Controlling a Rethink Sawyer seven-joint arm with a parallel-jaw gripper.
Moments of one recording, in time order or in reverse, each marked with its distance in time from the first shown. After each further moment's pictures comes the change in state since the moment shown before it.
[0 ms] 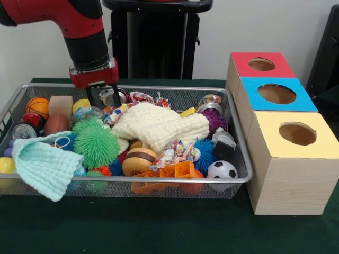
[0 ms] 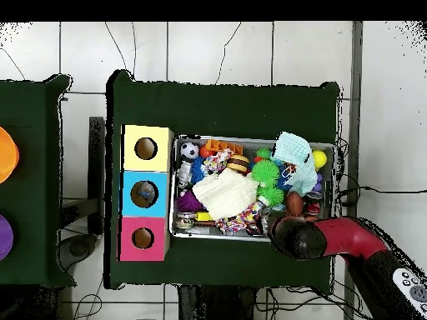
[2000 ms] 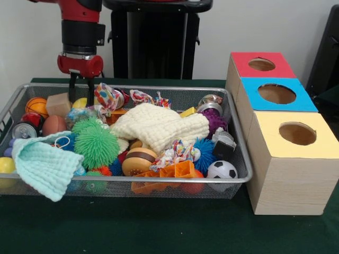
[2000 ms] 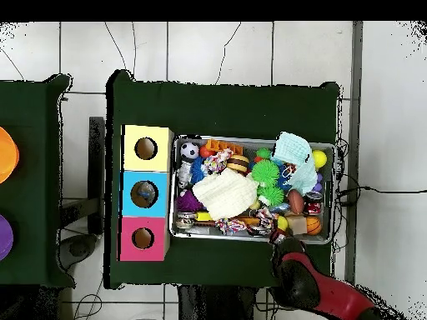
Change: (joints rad) arm 0.168 0.019 -0.547 0.156 0.330 -0.838 0.237
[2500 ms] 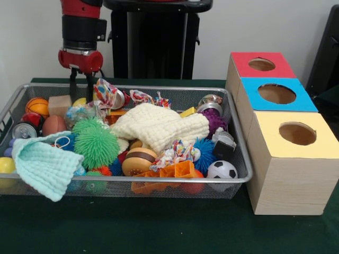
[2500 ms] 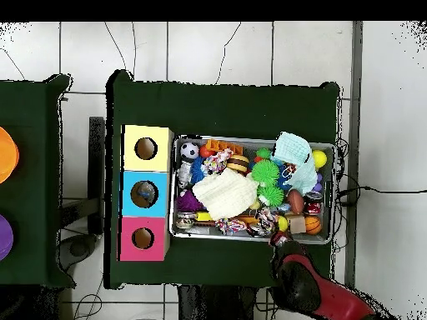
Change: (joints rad) arm 0.006 -0.036 -0.014 0.044 0.096 0.030 0.000
